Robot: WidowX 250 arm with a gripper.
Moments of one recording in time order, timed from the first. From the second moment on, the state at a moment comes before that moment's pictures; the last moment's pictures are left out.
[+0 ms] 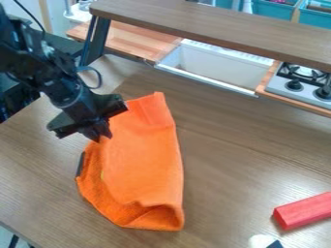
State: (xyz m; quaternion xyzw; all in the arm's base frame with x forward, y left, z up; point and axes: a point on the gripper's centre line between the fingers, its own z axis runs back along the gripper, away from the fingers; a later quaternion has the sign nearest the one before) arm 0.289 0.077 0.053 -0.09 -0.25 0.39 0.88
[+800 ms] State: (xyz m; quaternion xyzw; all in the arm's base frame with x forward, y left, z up) arm 0.279 0.090 0.049 -0.09 -0.24 0.40 0.88
